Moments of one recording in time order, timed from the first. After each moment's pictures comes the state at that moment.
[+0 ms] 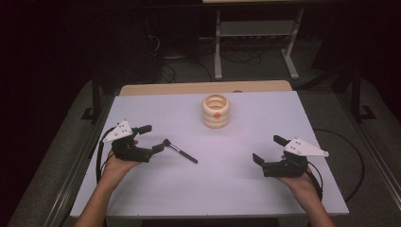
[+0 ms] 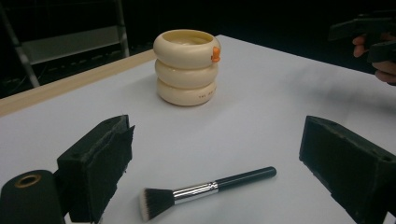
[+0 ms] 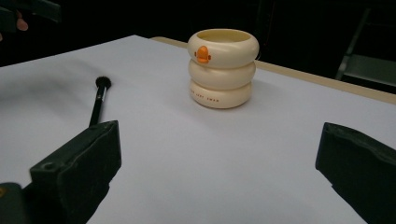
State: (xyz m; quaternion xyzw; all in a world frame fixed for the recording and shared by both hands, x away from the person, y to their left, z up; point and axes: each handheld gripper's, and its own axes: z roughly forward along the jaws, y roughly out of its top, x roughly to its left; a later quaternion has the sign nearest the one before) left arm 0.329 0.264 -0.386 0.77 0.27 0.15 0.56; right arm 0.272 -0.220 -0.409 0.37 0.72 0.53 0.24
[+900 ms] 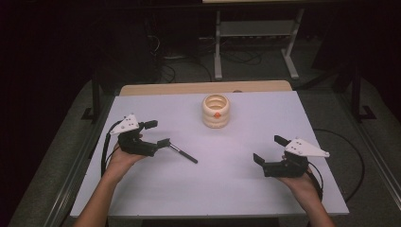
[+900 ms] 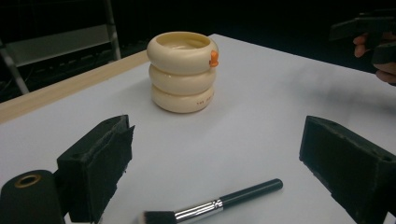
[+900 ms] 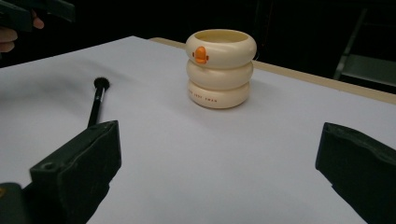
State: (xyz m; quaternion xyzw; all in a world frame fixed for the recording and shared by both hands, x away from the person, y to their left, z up) left arm 0.348 0.254 -0.383 0.78 0.26 0.14 0.56; right arm 0.271 -0.221 -0.409 0.36 0.72 0.53 0.25
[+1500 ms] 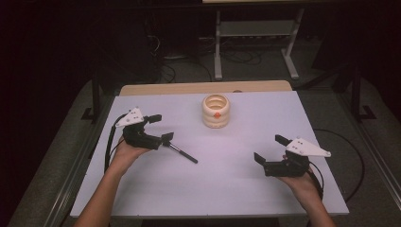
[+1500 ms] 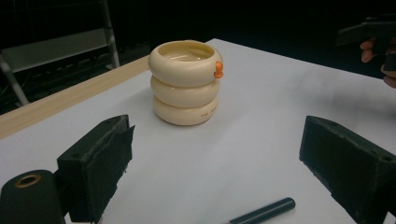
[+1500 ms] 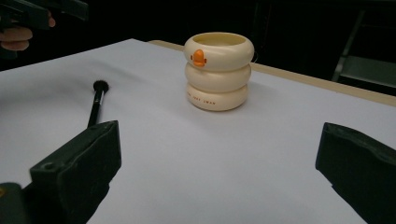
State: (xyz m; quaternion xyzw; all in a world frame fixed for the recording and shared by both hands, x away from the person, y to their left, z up) left arm 0.368 0.241 -0.378 0.78 0.24 0.14 0.56; right arm 0.271 -0.223 -0.407 0.37 0.72 0.54 0.25
